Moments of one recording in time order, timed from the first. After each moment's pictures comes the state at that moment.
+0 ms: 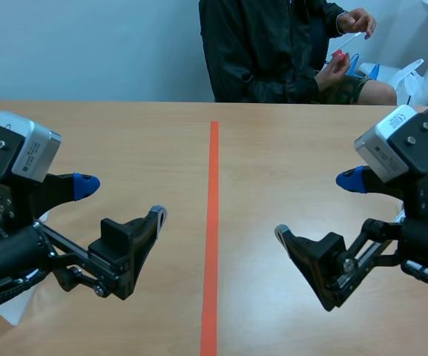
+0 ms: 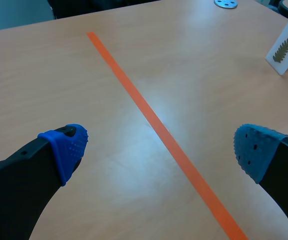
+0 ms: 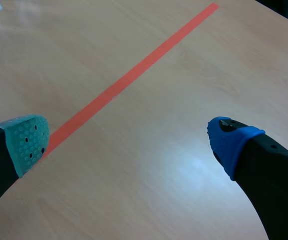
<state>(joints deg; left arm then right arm) 30.9 -12.3 -0.5 112.1 -10.1 -26.8 6.8 -29.5 31.5 -2.1 112.6 14.7 24.9 -7.8</state>
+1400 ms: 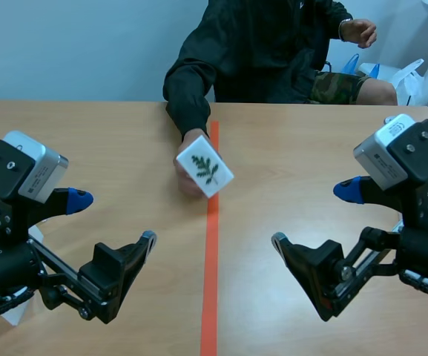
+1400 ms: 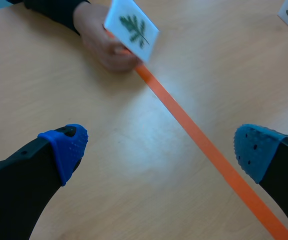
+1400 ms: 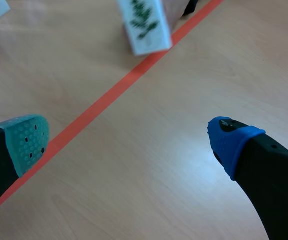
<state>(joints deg) 31.9 -17.3 0.5 112.1 -8.1 -25.0 8.4 -30.8 30.9 -1.9 112.6 16.3 25.3 -8.9</state>
